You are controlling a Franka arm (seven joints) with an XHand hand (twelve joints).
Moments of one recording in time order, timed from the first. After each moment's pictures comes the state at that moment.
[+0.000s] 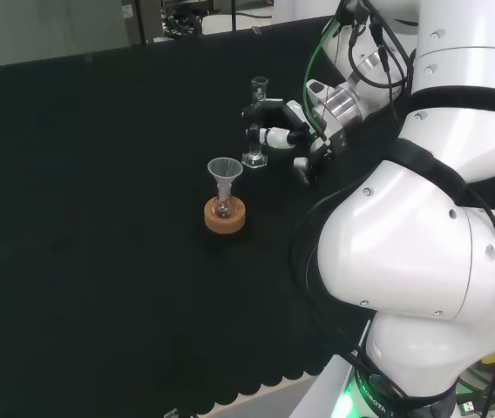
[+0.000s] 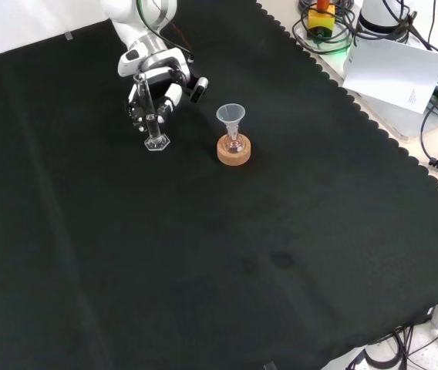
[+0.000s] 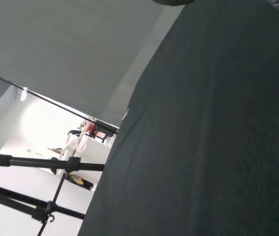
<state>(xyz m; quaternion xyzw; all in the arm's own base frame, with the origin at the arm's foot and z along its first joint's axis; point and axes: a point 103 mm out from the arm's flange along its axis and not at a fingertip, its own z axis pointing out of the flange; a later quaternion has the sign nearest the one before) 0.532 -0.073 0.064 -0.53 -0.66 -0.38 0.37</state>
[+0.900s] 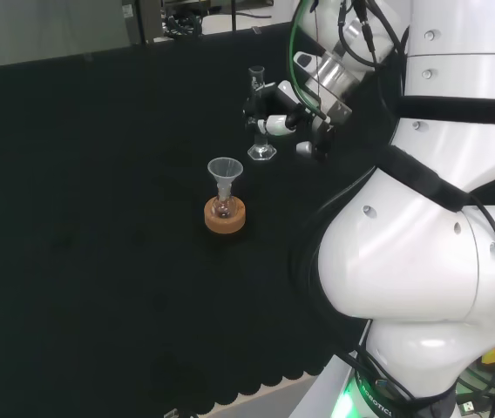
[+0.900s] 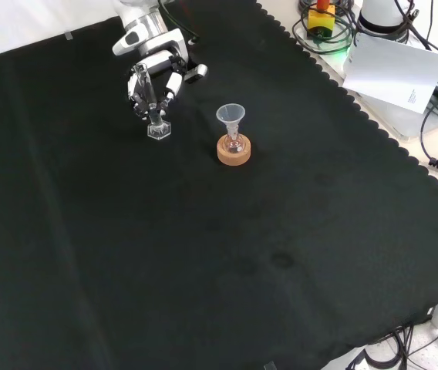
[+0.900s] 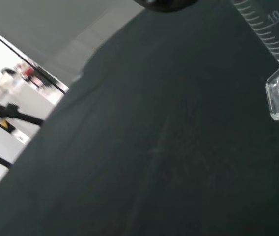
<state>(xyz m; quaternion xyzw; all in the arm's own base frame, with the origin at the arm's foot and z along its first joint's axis) 0.530 -0.078 0.106 -0.57 -0.74 -0.25 0.26</state>
